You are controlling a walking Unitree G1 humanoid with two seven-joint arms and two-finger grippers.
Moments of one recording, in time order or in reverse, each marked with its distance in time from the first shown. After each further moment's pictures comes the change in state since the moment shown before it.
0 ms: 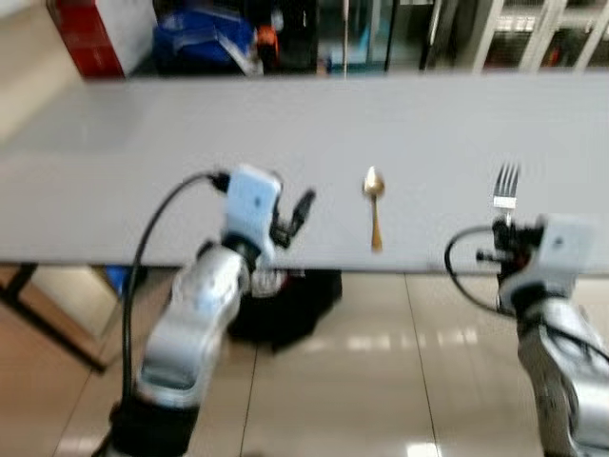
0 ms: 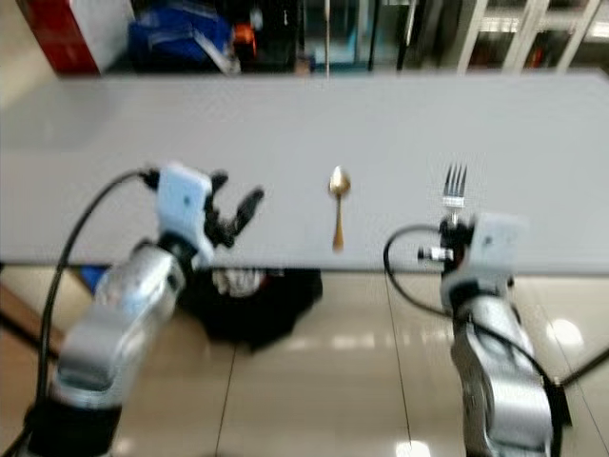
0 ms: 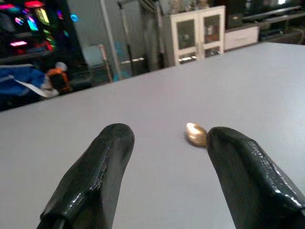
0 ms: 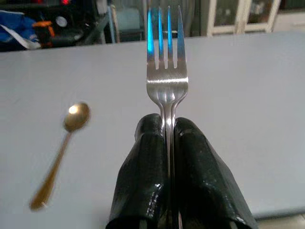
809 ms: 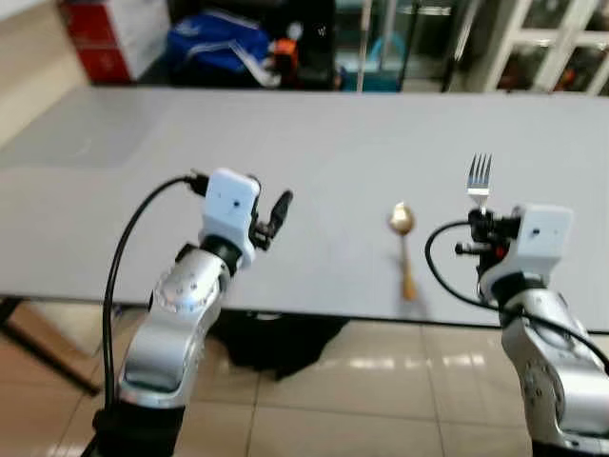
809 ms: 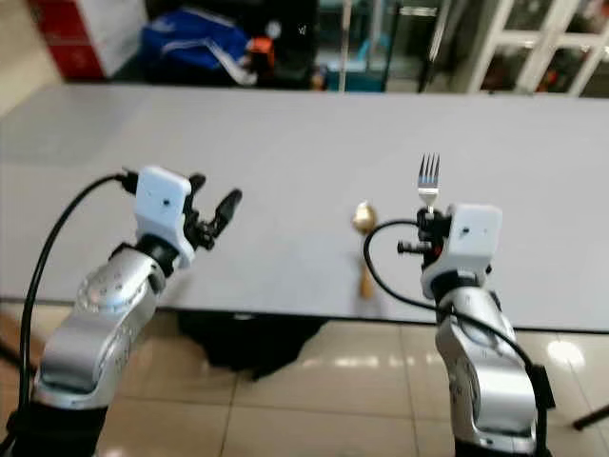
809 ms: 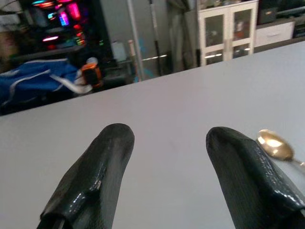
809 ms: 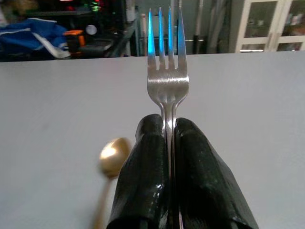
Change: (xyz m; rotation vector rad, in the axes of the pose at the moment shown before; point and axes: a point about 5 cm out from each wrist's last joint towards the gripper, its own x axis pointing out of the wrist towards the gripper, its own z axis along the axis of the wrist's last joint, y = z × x) left arm -0.008 0.011 -0.006 0.010 0.025 0.042; right arm 0.008 0.015 0.005 -0.003 -0.014 0.074
